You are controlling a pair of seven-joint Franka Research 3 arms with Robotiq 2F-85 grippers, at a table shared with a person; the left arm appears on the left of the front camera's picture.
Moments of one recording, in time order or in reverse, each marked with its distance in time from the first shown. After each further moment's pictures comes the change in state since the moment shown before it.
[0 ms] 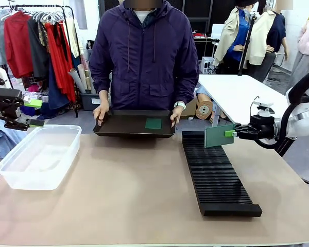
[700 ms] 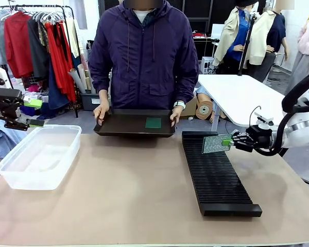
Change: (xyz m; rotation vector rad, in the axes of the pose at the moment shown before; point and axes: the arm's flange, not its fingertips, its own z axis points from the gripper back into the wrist) left arm 0.000 0.000 0.000 0.000 0.000 0.000; right arm -0.044 -0.014 0.003 -0.029 -0.025 0.159
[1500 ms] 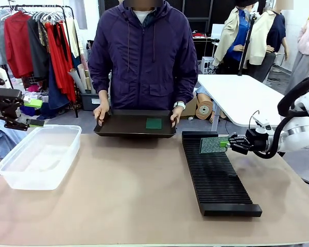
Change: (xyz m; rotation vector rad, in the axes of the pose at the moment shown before) left arm 0.000 0.000 0.000 0.000 0.000 0.000; right arm -0.029 -0.017 0.008 -0.089 0.004 0.015
